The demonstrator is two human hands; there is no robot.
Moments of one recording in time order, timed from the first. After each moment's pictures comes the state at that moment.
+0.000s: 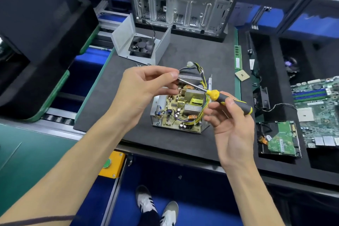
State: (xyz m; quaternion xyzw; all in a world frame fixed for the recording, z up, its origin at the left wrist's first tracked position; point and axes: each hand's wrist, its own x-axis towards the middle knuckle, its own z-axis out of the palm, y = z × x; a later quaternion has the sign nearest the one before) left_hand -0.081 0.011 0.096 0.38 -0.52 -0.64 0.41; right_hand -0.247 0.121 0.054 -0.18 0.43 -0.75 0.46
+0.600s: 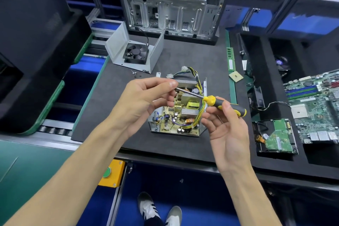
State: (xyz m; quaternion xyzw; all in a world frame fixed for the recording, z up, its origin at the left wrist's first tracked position) left_hand -0.080 0.007 0.090 0.34 -0.48 -0.73 0.34; right_hand -0.240 0.124 0.054 -0.13 0.42 -0.76 0.47
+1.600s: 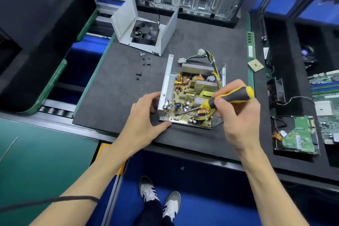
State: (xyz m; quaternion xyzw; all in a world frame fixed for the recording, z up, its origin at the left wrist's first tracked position) left_hand -0.038 0.033 -0.036 0.47 -0.76 -0.35 0.26; right_hand -0.246 0.099 0.039 -0.48 0.55 -0.62 0.29
